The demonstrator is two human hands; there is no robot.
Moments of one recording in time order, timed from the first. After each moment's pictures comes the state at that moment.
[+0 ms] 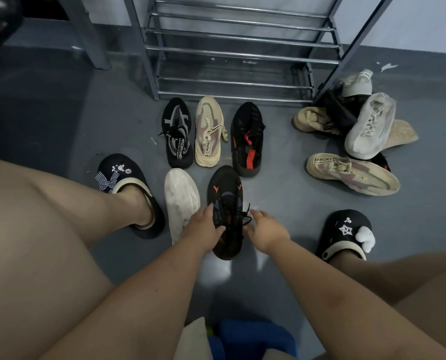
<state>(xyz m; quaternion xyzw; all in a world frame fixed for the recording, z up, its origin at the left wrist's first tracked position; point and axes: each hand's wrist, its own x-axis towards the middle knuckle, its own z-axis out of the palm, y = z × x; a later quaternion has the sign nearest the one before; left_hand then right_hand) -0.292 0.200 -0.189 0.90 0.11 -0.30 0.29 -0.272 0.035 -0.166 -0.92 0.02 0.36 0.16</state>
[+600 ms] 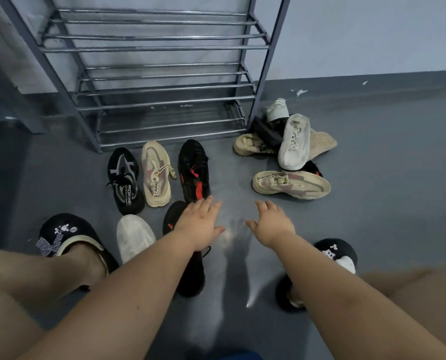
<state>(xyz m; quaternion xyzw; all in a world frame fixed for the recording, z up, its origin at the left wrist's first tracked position) -0.222 0.117 -0.109 0.95 -0.22 -0.22 0.08 -0.245 -0.065 -0.100 -0.96 0.10 0.24 0.12</state>
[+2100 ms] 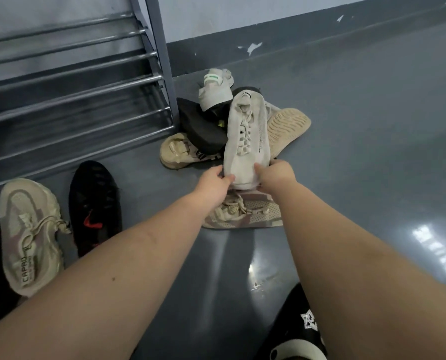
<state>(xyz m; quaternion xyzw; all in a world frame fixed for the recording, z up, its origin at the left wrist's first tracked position) -0.004 -0.139 -0.204 0.78 0.06 -0.35 0.51 -0.029 -0.268 -0.183 -0.74 0.43 0.11 0.50</state>
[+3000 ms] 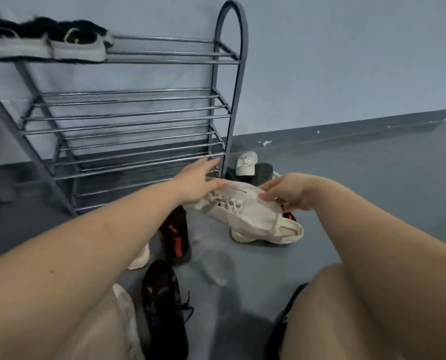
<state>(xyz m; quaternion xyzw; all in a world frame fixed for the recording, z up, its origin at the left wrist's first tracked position) -0.100 0.072 0.058 0.93 -0.22 -0.15 0.27 -0.165 -0.134 0.089 -0.80 0.22 0.26 0.49</state>
